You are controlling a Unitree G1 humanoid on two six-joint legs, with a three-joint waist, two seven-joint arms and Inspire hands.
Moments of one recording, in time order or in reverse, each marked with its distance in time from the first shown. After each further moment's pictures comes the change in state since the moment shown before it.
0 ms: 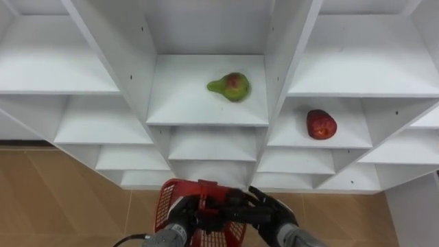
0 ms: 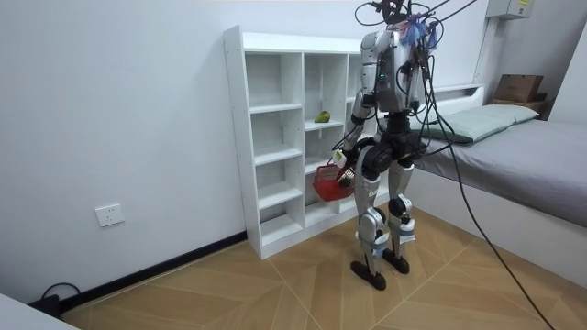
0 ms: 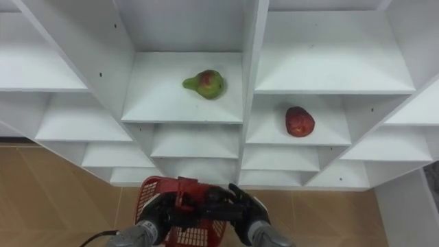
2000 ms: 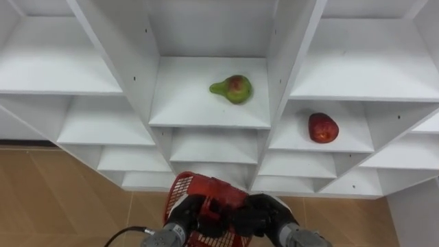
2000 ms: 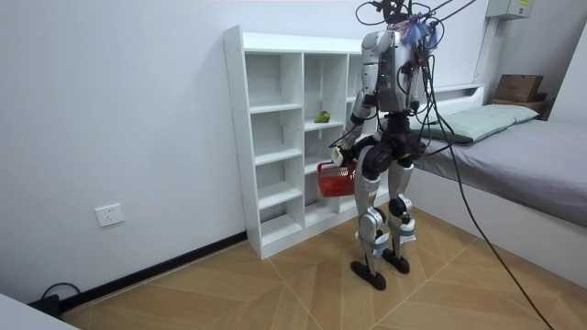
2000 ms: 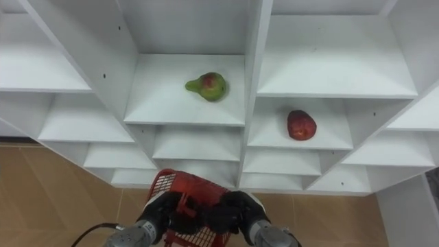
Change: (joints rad) left arm 0.015 0.008 0.058 -0.006 0.230 -0.037 -0.076; right arm 0.034 -0.014 -0.040 -0.046 -0.429 -0.037 0.062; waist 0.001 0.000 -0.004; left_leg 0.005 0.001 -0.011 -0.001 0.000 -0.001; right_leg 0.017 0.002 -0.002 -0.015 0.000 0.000
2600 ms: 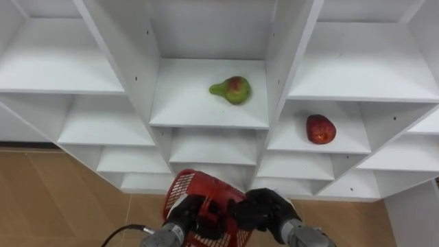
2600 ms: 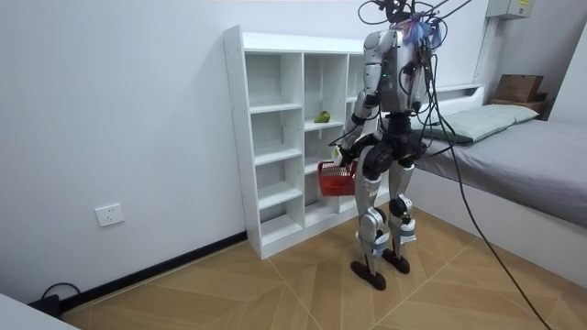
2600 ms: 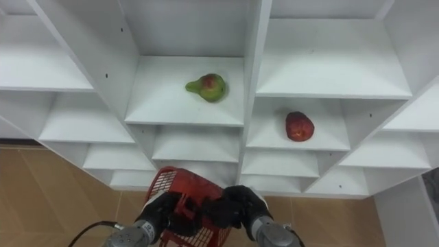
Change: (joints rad) left arm 0.002 0.007 0.002 -0.002 0.084 0.000 0.001; right arm 0.010 -0.018 -0.001 -0.034 0.002 -0.003 -0.022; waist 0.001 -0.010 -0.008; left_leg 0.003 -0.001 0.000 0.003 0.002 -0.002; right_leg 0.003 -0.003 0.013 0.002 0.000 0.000
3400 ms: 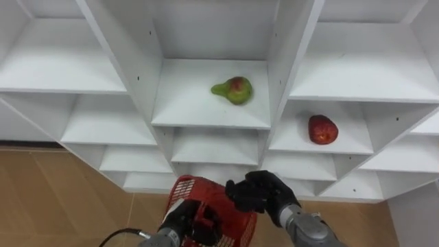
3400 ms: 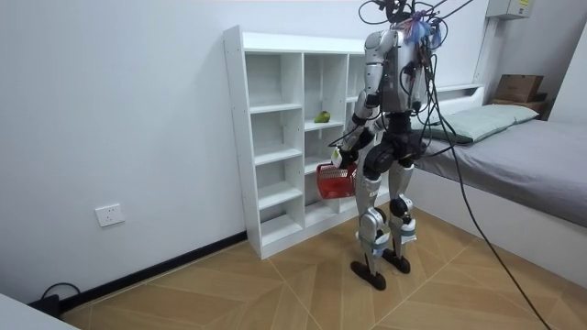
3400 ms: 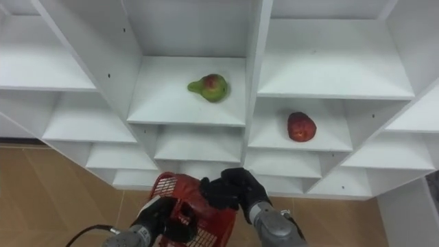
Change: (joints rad) left arm 0.019 0.021 0.002 0.008 0.037 0.001 0.000; right arm 0.001 -0.012 -0.028 -0.142 -0.010 -0.003 -0.051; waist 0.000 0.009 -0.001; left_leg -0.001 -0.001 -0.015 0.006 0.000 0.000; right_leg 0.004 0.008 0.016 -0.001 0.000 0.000
